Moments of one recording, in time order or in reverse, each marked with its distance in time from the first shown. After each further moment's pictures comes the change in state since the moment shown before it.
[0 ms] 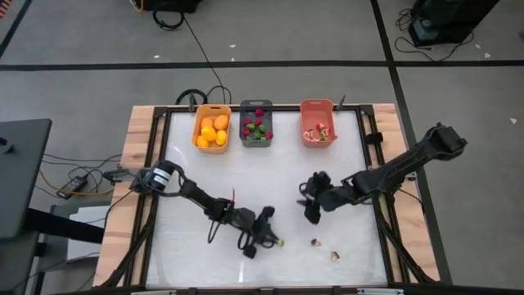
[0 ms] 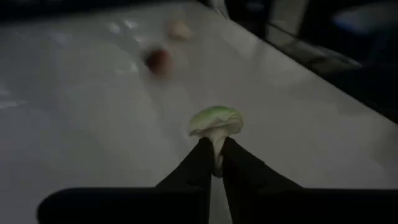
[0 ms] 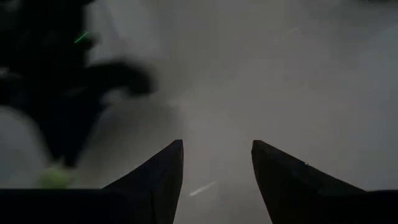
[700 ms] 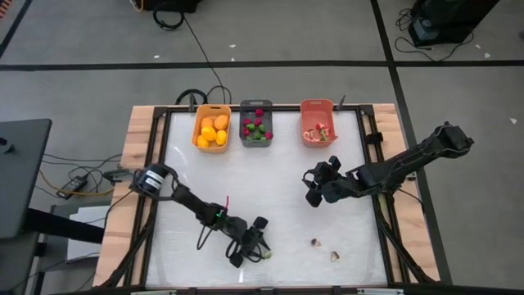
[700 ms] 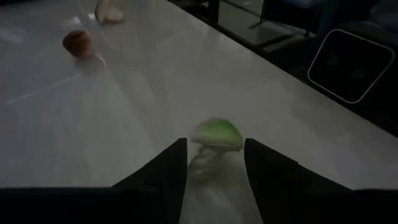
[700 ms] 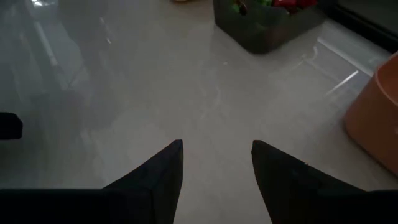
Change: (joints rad) left arm -0.081 -0.052 -0.072 -0.029 0.040 0.057; right arm -0.061 -0.098 0.000 -0.170 0.249 -0.042
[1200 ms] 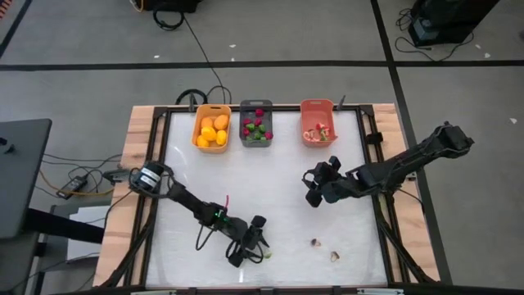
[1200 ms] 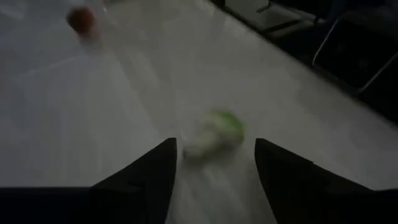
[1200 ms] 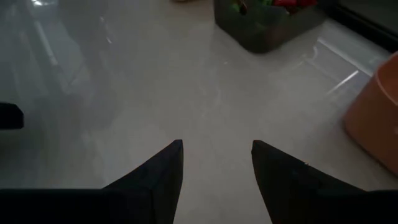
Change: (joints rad) left arm -0.001 -0.049 0.000 -0.116 -0.036 -0.028; right arm 0.001 0.000 0.000 -0.002 0.000 0.002
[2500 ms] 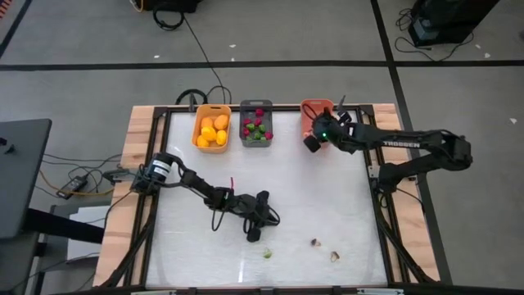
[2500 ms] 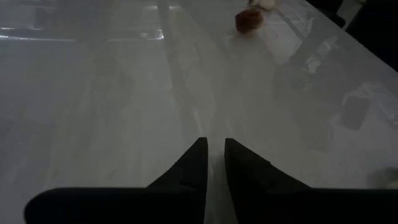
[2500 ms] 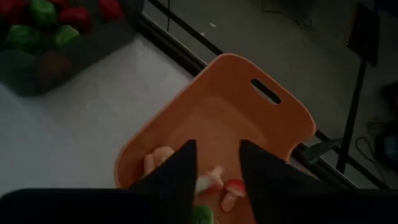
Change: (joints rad) left arm 0.196 0.060 0.000 0.088 -0.035 -0.201; right arm -0.696 0.027 0.127 -0.080 -0.027 -0.496
